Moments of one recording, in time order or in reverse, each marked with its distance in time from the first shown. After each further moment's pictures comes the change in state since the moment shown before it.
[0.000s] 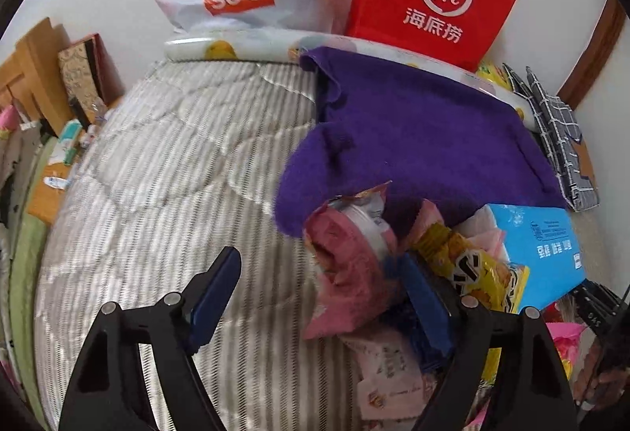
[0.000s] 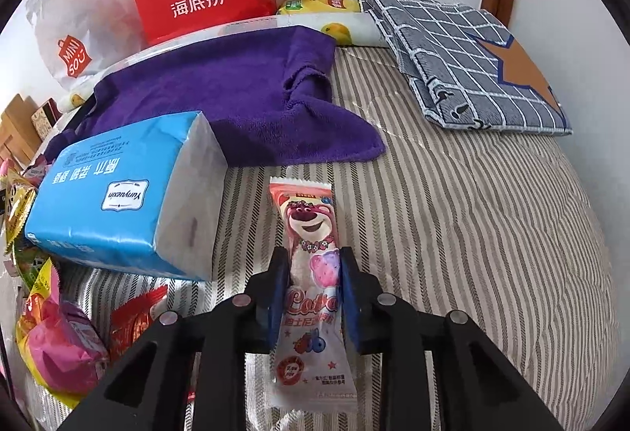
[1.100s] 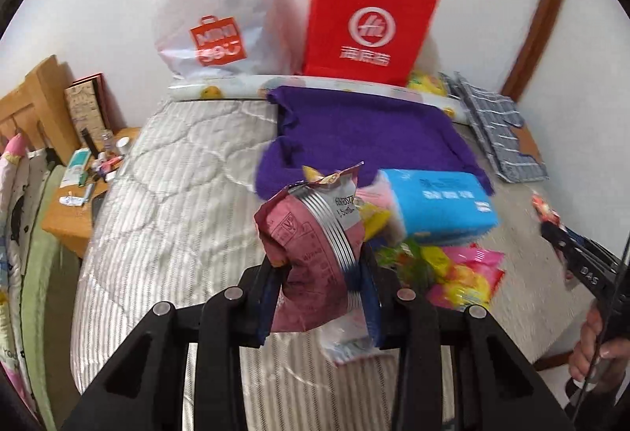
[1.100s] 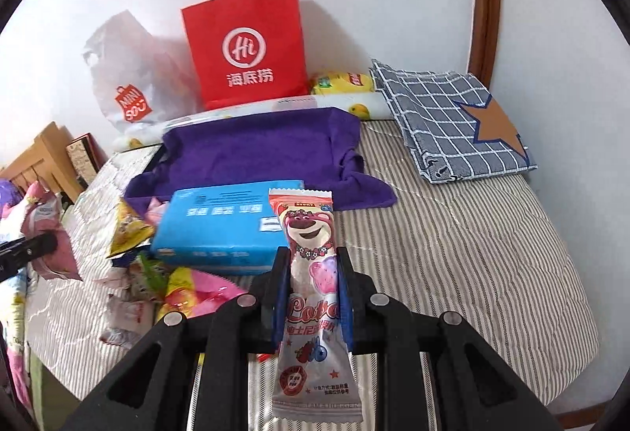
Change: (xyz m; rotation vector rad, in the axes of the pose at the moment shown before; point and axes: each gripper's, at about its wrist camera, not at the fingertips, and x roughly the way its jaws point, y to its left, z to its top) left arm -0.131 -0.034 -0.056 0.101 -0.100 -0.071; right arm -0.130 0.051 -0.013 0.017 -0.190 0.037
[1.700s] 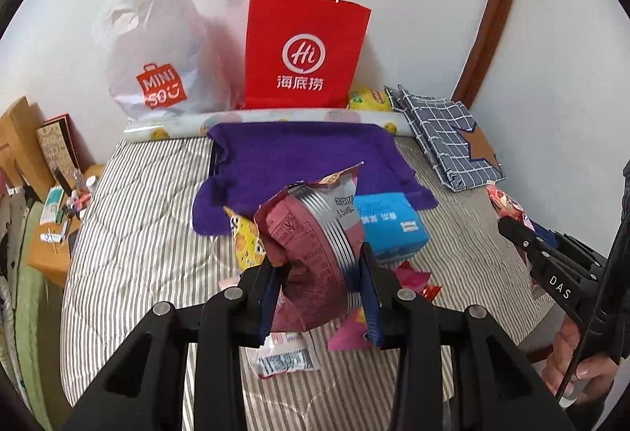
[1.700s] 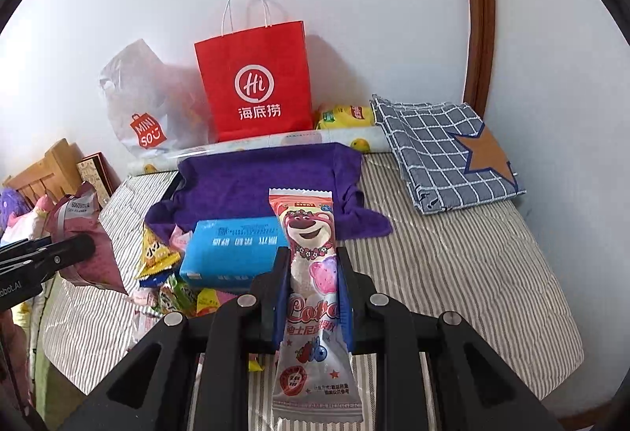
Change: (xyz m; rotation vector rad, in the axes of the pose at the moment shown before) left arm -0.024 -0.067 0.023 0.083 -0.058 -0.077; right arm -0.041 0.003 0.021 0.007 -0.076 0.002
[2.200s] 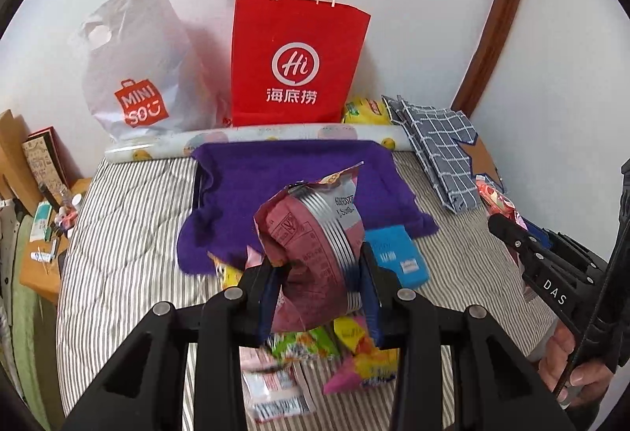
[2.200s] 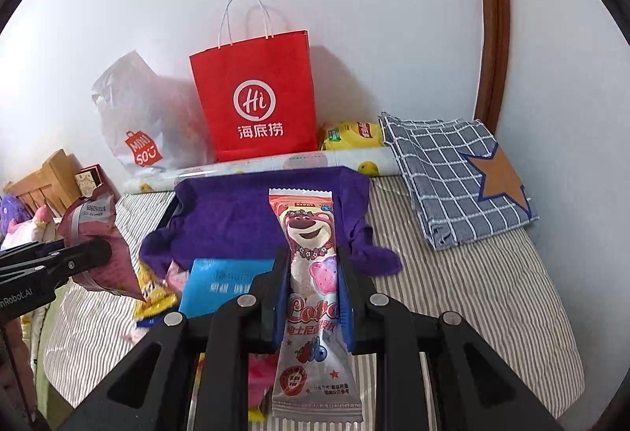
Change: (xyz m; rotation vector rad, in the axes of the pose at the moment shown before) left arm 0.035 0.003 0.048 0.000 0.009 -0.027; right arm 0.033 0.001 0.043 -0.004 -0.014 0.016
